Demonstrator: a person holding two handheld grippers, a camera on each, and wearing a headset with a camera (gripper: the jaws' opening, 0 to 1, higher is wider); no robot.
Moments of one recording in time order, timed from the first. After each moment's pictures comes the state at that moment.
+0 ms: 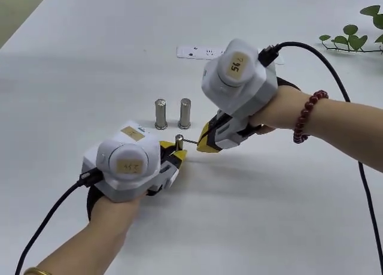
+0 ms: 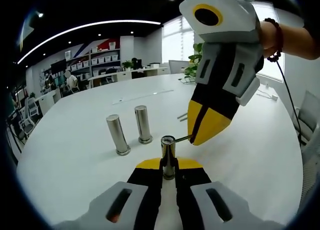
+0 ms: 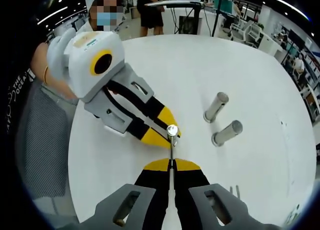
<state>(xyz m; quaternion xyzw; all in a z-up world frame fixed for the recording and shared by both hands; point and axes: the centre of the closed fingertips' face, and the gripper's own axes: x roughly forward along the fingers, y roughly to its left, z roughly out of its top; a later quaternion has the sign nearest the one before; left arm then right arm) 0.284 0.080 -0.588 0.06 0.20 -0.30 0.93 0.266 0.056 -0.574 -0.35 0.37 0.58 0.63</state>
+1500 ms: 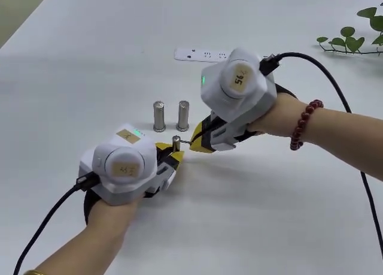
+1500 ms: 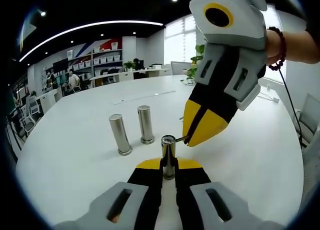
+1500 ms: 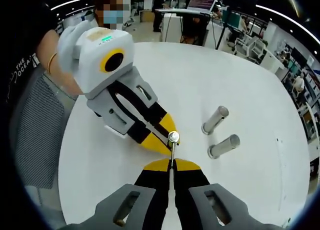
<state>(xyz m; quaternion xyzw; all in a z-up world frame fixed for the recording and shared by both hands) 0.285 0.084 -0.588 0.06 0.20 -0.29 0.93 0.270 0.067 -0.572 -0.37 0.30 0.60 0.64</state>
